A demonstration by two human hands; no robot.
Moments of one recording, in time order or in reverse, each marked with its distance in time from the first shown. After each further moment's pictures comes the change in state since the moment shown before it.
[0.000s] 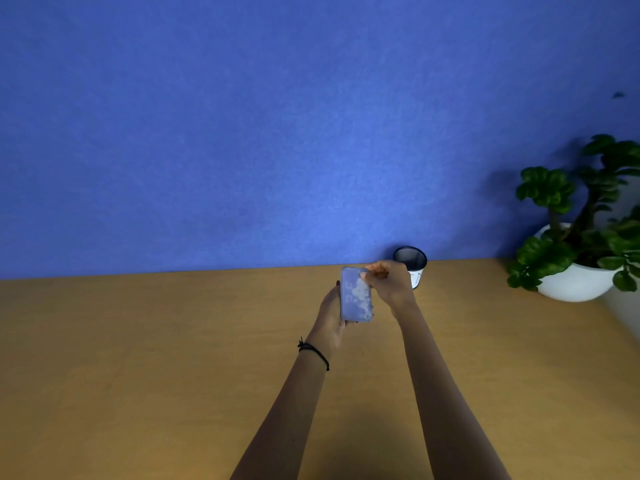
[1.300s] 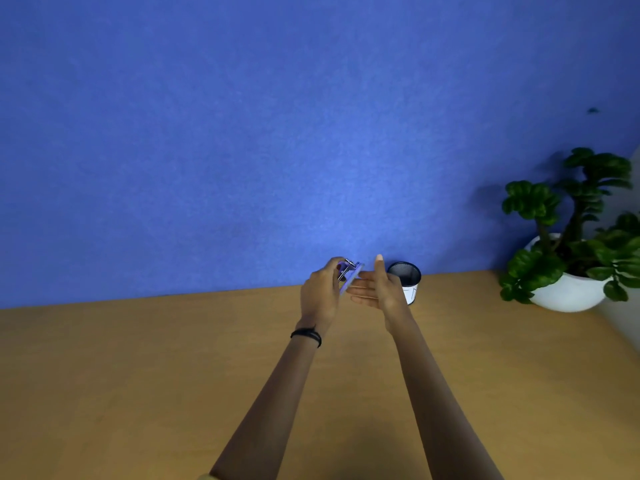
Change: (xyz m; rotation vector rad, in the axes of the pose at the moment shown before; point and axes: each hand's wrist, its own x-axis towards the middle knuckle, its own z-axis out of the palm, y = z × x) left_hand 0.001 0.072 0.016 1.096 0.310 0.590; right_hand -0.014 -0.045 -0.013 0.489 -0.086 0.282
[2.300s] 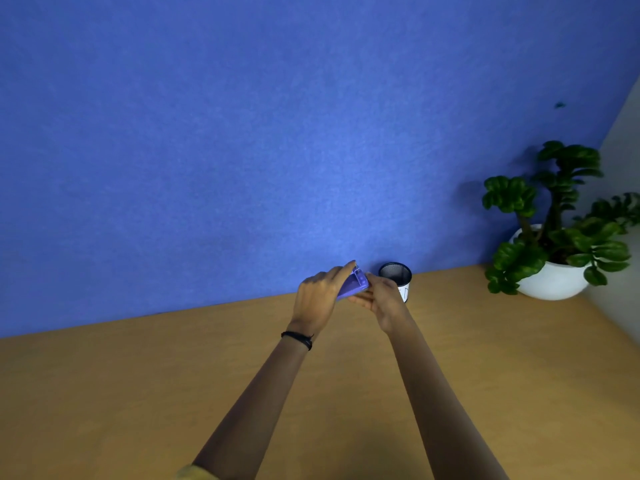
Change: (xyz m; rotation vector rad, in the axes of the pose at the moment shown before) left_hand 0.001 0.000 -0.007 0.408 0.012 0.550; right_hand 0.007 0.007 -0.013 0.168 -0.003 0.065
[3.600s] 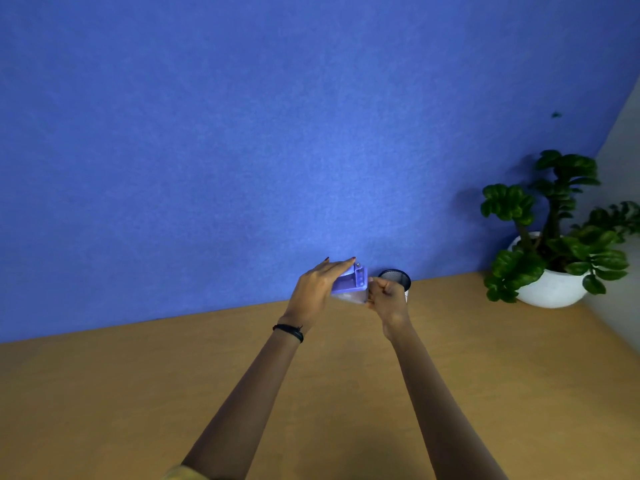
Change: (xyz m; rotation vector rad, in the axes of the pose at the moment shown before) left_hand 0.016 -0.019 0.001 -0.312 -0.041 -0.006; right_hand 0.009 0.008 -0.010 -0.222 0.064 -0.295
